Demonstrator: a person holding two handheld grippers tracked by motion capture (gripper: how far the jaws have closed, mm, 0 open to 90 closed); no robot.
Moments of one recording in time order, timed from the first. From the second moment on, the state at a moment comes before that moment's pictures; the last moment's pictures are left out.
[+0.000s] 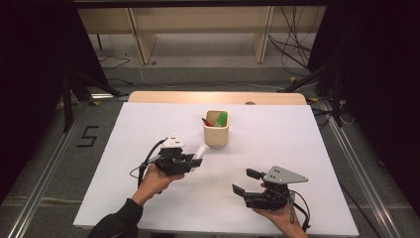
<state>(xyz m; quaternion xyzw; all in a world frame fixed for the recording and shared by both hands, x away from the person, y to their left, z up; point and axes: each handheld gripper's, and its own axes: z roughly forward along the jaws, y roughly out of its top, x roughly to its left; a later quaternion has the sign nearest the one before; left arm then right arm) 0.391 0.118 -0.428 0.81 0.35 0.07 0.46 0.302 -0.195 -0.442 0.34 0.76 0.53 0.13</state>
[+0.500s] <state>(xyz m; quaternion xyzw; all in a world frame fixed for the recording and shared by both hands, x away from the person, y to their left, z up) 0.414 0.098 -0.413 0.80 0.36 0.08 0.48 0.293 -0.203 -0.443 0.34 0.76 0.53 0.15</state>
